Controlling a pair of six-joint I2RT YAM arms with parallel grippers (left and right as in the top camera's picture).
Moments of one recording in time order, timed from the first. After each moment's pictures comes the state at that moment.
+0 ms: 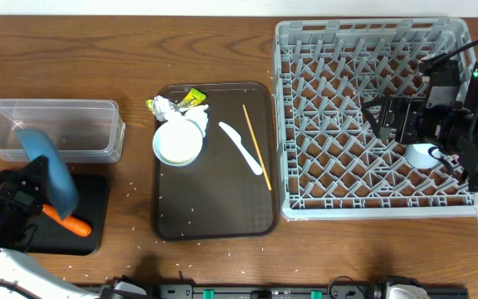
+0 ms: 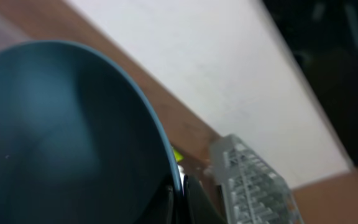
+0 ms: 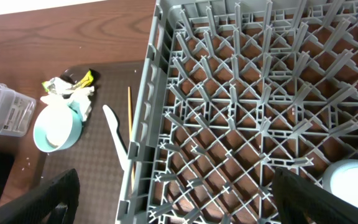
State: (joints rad) left arm 1.19 1.10 0.83 -0.65 1.37 0.06; right arm -0.07 1.24 1.48 -1.08 -0.39 0.05
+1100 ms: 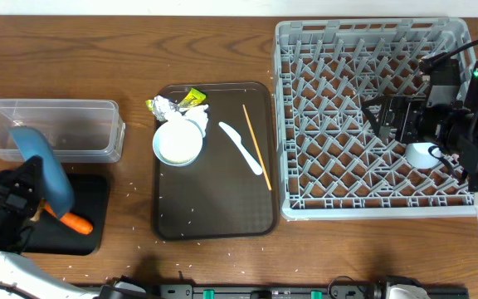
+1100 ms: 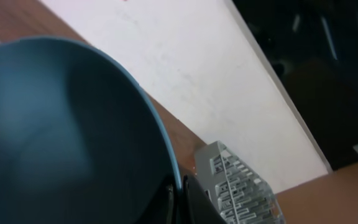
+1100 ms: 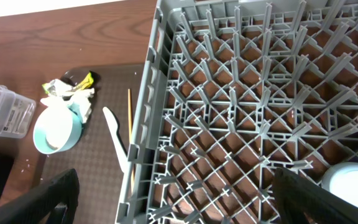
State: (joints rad) left arm 1.22 1.10 0.82 -0.60 1.44 0.01; right arm -0.07 1.24 1.48 -1.07 -0.39 0.05
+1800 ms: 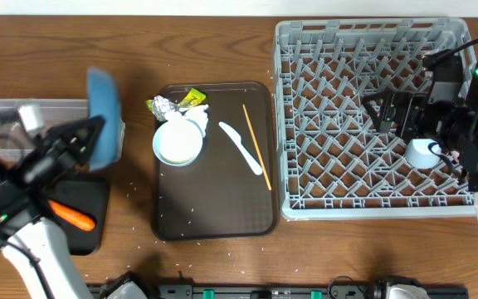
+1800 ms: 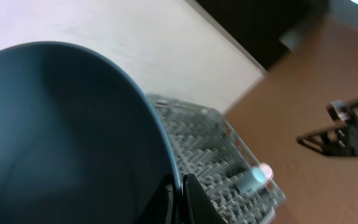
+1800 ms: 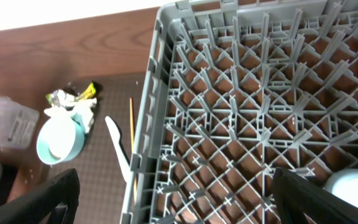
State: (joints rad) left arm 0.67 1.11 0.82 -0.06 1.45 -0.31; right arm -0.07 1.24 1.48 -1.03 -0.39 0.10
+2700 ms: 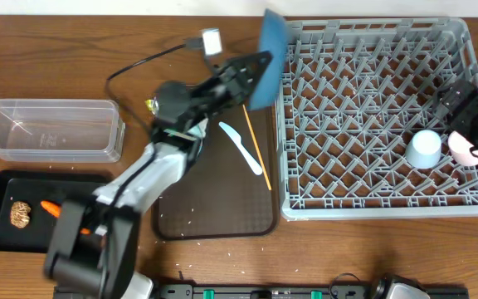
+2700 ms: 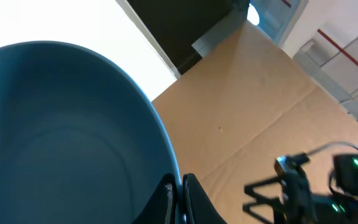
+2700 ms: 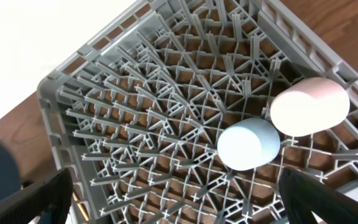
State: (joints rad) left arm -0.37 1.70 0.96 1.04 0.62 -1.08; right arm -0.33 1.24 1.48 -1.06 -0.16 0.37
